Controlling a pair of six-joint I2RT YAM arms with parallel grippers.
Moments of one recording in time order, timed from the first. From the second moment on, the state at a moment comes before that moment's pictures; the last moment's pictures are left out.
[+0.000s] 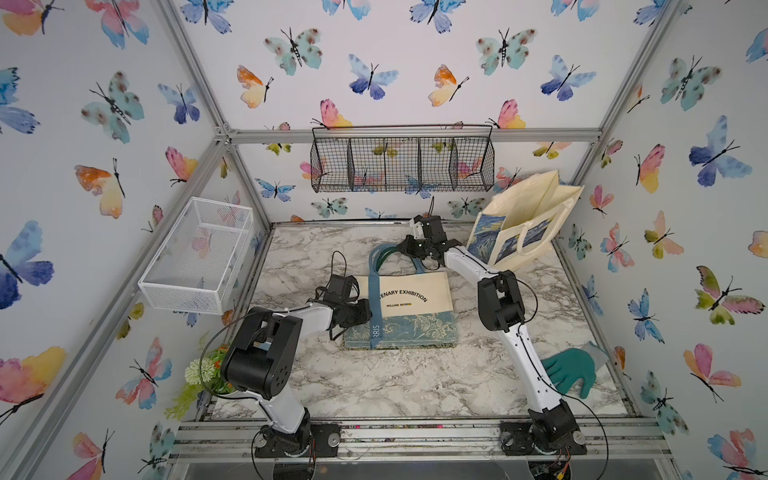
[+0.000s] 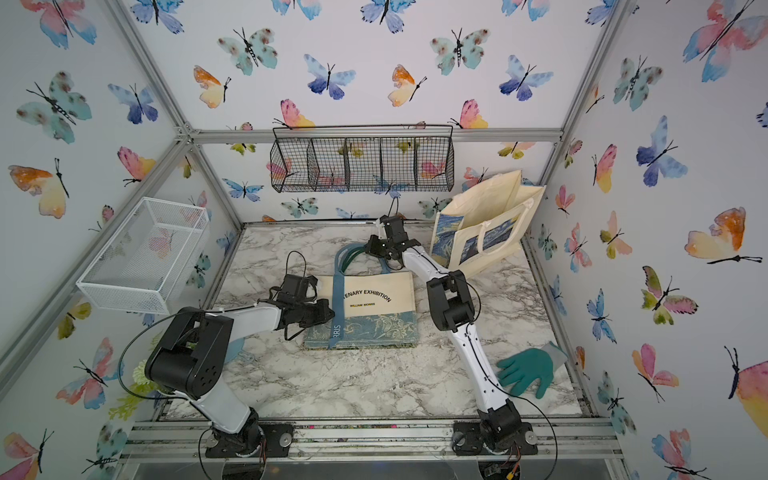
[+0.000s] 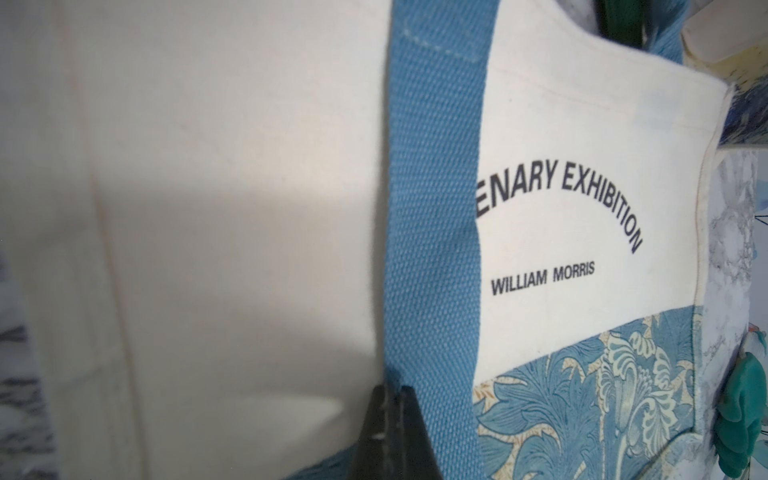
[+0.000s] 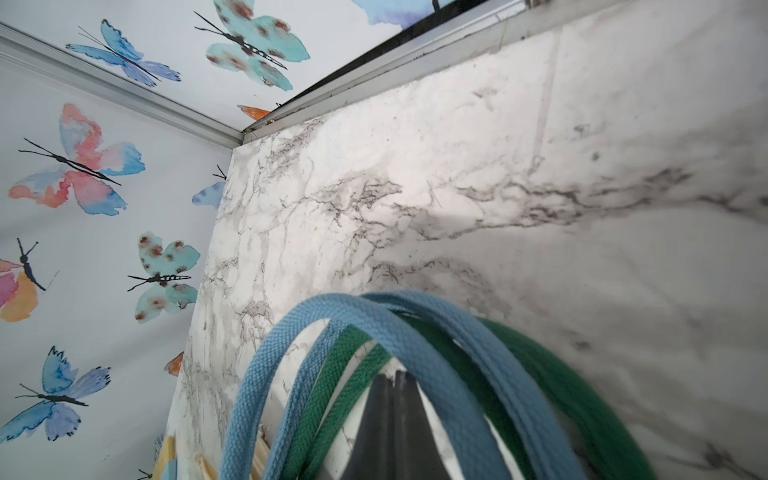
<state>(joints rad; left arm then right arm) -0.33 1.68 0.79 -0.07 0.35 -0.49 0.49 2.69 2.35 -0.27 -0.44 0.62</state>
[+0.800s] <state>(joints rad) -0.33 1.68 0.79 -0.08 0.35 -0.49 0.53 2.69 2.35 -0.40 -0.20 0.45</state>
